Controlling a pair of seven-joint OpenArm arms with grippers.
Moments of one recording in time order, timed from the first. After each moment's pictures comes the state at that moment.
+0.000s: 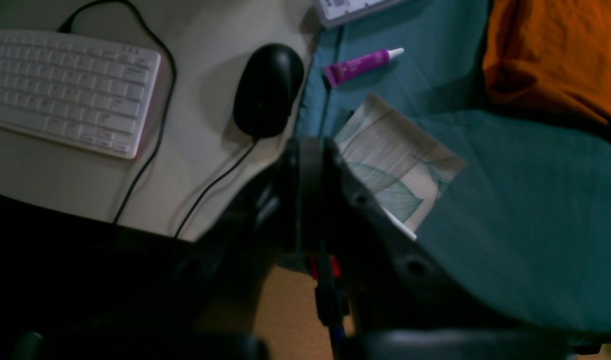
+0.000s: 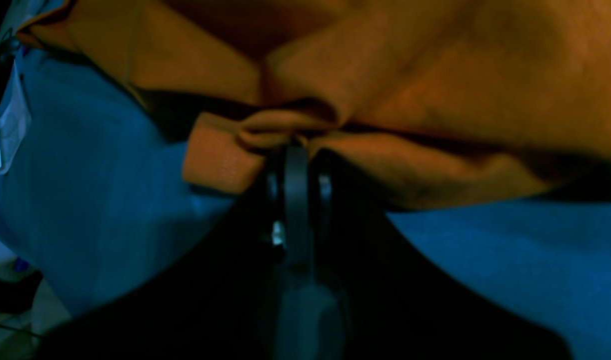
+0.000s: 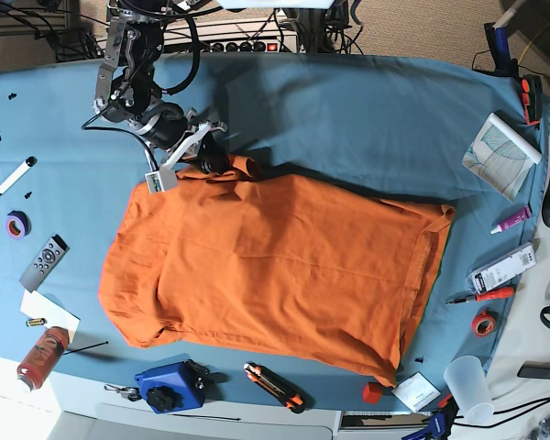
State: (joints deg) left arm 19.5 -19.3 -61.2 117.3 -46.2 -30.4 70.2; right arm -11.9 3.8 15.9 92.7 33.6 33.8 -50.0
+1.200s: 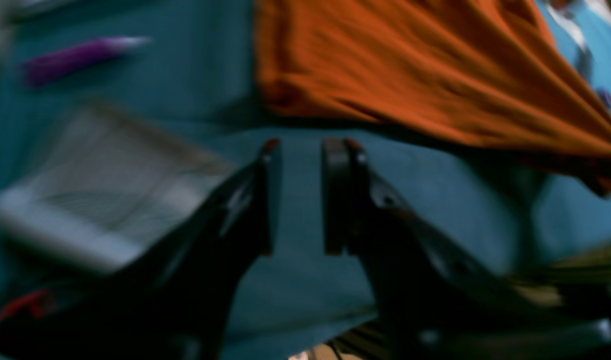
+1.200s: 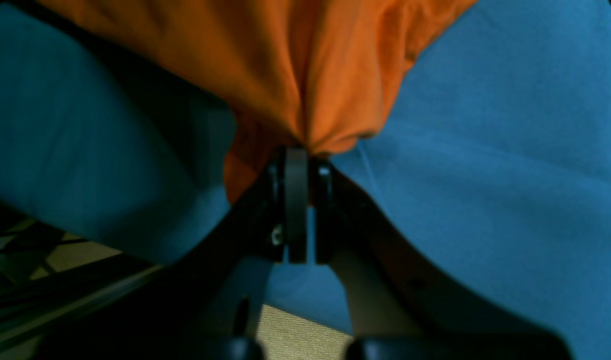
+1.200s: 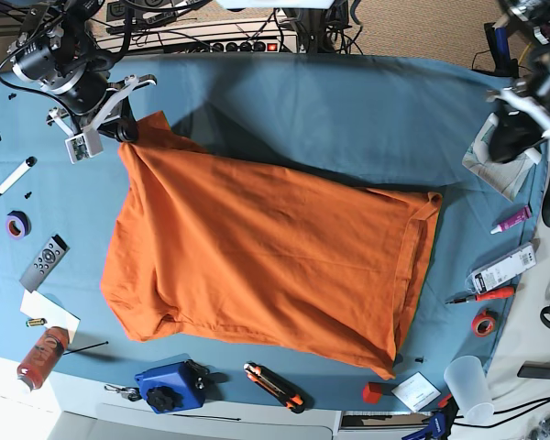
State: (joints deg) left arm 19.6 -4.7 -48.9 117.2 -64.0 -38.0 73.1; right arm -25.3 9.7 34.3 127.9 38.7 34.6 -71.4
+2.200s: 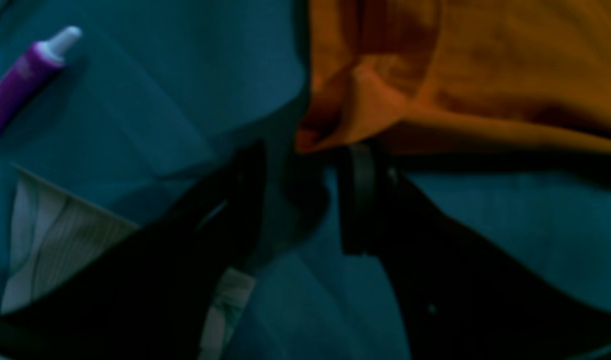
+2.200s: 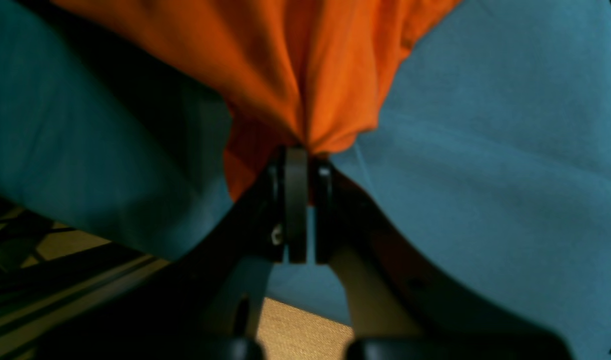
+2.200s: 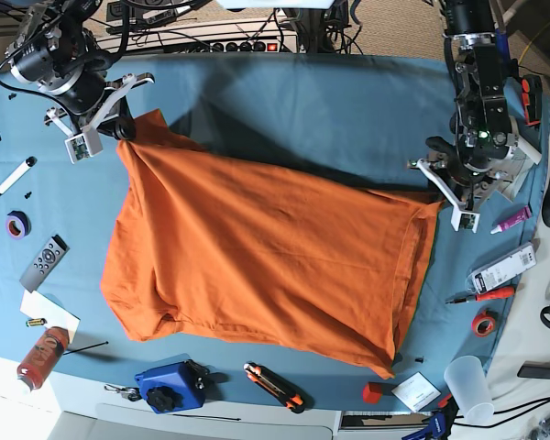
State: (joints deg) left arm 6.2 -8.7 -12.1 97.8 -7.6 -15.3 50.4; right arm -25.3 10.8 34.3 127.9 38.4 34.6 -72.9
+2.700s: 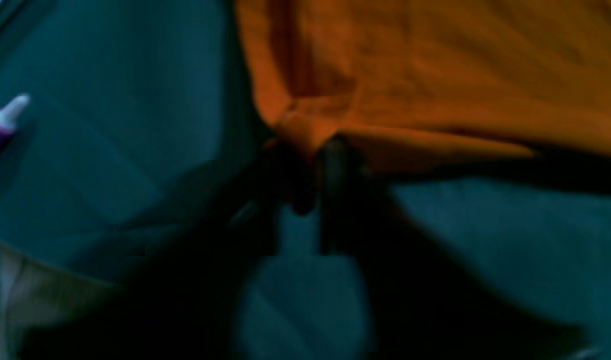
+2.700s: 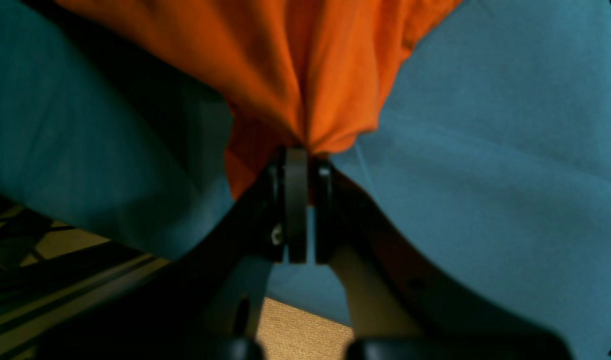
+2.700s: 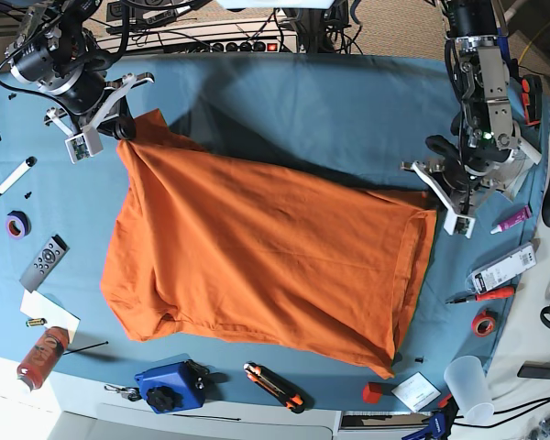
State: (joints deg) left arm 5.6 -8.9 -12.0 97.4 -12.8 -19.8 48.2; right arm -25.3 10.8 34.3 127.9 38.4 34.6 -72.9
